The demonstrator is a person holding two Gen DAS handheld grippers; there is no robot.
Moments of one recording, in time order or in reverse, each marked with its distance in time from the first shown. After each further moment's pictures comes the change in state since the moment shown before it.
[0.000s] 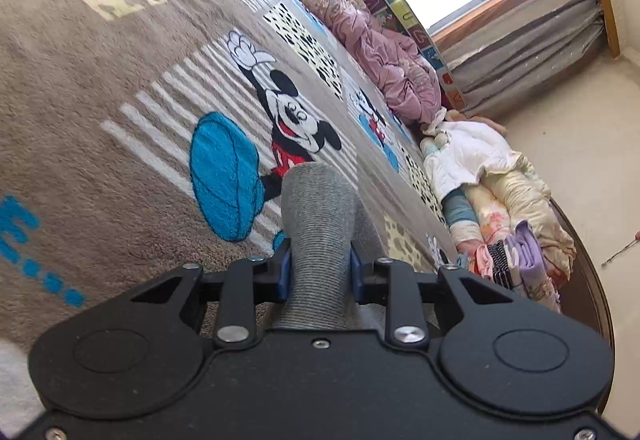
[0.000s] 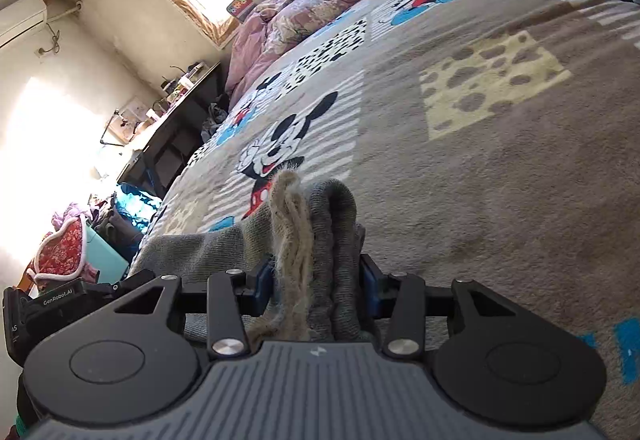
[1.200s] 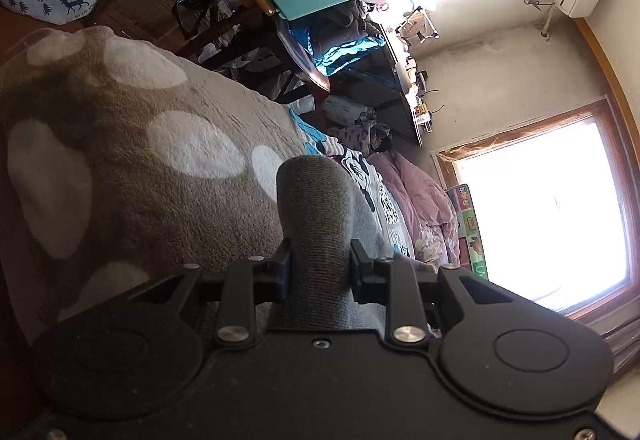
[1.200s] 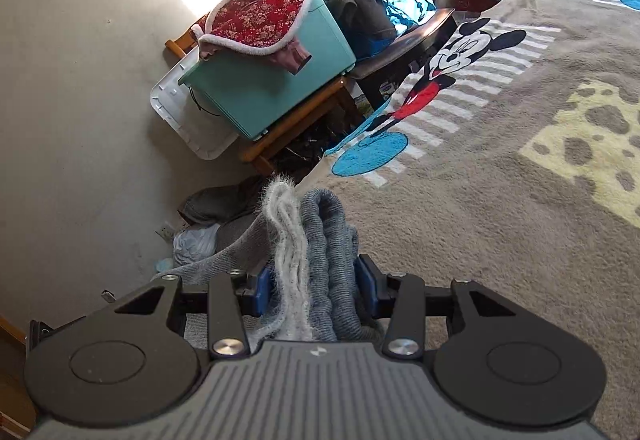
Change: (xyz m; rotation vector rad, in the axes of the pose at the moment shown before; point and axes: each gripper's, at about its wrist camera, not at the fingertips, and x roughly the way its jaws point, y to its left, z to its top) left arm -0.312 0.217 0.027 -0.522 -0.690 0.227; right arm 0.314 0.379 -0.082 -0.458 0.615 0.531
